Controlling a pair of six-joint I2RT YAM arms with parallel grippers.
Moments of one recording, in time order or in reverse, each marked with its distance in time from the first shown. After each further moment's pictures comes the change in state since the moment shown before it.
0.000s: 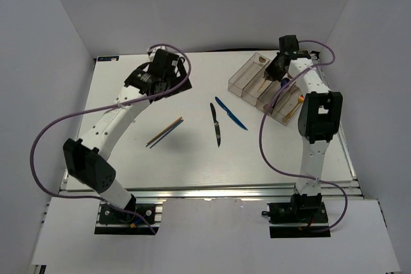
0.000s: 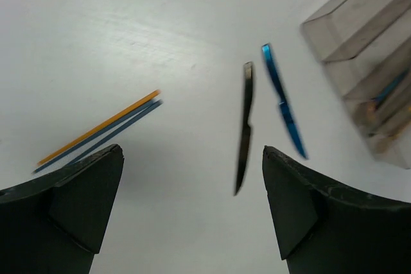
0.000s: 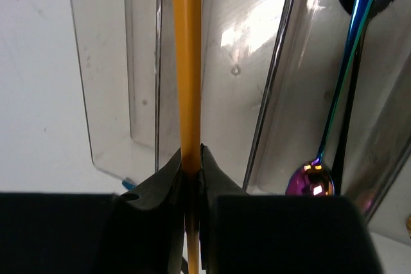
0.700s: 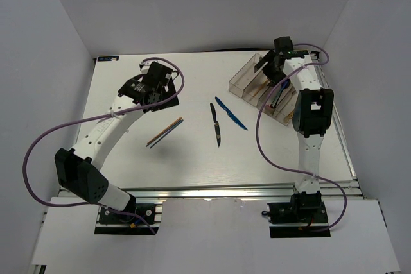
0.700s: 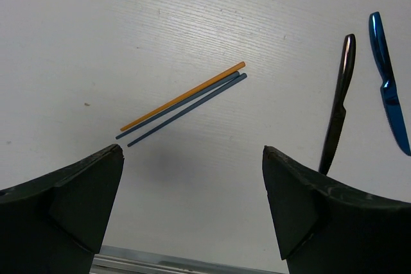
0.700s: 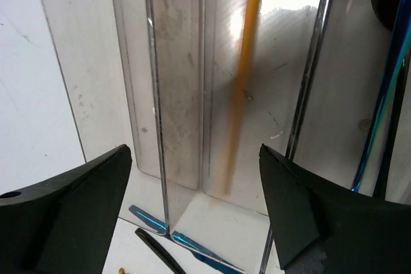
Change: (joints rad) left arm 0.021 -0.133 -0.191 -0.121 -0.122 0.076; right arm 0.001 0.180 0.163 -0.034 0.017 0.082
